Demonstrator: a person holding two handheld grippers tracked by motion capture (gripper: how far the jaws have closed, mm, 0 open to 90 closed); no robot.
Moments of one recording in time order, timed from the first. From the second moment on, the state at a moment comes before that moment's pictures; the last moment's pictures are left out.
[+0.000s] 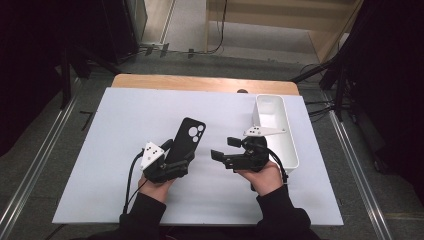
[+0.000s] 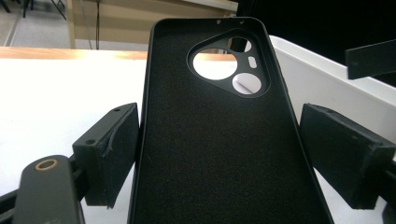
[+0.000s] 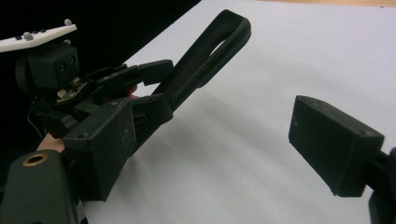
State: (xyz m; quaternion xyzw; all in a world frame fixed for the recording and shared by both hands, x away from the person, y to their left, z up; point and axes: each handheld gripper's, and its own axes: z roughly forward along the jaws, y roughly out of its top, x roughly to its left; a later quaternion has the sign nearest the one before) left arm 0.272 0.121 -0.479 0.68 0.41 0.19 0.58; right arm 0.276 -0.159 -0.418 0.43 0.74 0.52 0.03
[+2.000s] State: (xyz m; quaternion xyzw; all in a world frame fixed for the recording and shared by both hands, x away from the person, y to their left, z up) left arm 0.249 0.091 -0.490 0.66 0.40 0.24 0.60; right arm 0.328 -0.128 -0.429 0.47 0.73 0.49 -0.07
